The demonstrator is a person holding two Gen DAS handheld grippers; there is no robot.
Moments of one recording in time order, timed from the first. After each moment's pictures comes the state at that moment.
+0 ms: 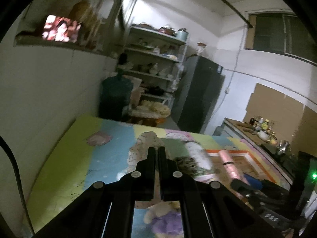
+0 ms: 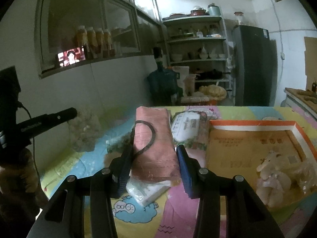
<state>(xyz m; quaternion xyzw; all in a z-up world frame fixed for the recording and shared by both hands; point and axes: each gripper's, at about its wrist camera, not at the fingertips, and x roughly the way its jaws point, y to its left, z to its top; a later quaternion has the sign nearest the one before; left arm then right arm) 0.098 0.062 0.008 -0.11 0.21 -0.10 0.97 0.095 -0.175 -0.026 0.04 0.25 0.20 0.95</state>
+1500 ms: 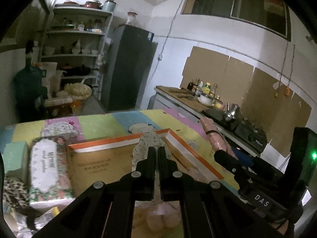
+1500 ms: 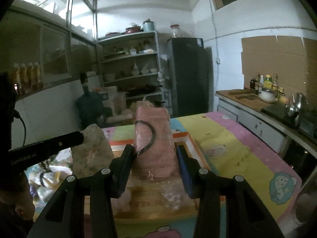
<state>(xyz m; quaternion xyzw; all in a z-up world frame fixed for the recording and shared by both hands) 0.175 -0.205 0.001 -0.05 0.28 -0.33 0.90 0.083 -0.395 -0.008 0.06 0.22 -0.02 0.97</state>
